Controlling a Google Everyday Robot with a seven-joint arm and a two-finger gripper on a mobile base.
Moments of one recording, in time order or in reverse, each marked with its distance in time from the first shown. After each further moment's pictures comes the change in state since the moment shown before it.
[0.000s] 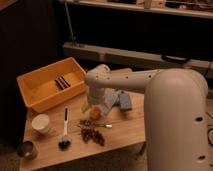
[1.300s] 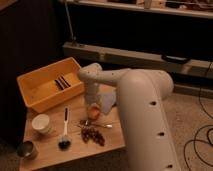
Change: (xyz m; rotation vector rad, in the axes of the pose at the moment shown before) arm -0.015 0.001 0.034 0.062 0.217 0.004
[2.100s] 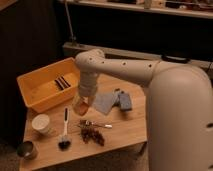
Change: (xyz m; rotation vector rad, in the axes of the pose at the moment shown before) arm 0.070 0.067 -0.127 -0.155 -0.114 -0.203
